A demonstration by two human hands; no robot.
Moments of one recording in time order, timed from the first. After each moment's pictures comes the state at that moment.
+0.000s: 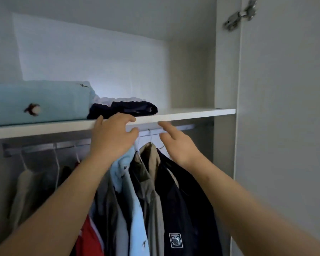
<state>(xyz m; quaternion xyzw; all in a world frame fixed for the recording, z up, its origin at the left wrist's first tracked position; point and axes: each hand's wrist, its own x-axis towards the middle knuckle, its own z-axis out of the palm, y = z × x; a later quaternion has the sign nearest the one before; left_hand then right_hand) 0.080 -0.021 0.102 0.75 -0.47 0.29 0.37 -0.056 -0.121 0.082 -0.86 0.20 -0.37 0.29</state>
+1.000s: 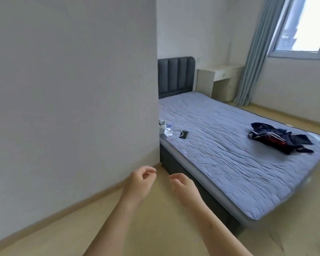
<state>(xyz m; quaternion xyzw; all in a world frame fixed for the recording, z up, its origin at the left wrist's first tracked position) -0.754 0.170 -0.175 0.29 -0.80 -0.49 0.18 -0.825 0.291 -0.196 -0.16 0.79 -0.56 0.22</state>
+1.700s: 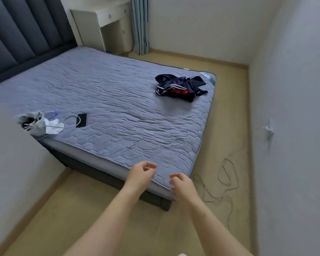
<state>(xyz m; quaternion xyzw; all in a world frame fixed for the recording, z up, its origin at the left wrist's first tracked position) -1.153 0.336 -0.288 0.12 -0.81 -0.54 -0.18 -1.128 0.473 -0.313 0.23 0.75 -0.60 0.18</state>
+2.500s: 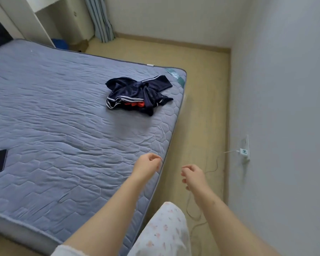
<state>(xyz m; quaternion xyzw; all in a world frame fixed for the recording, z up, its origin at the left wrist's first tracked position) -1.526 0.702 -0.327 0.13 -0.80 -0.52 -0.26 -1.468 0.842 -0.335 0.35 0.71 -0.60 0.13</state>
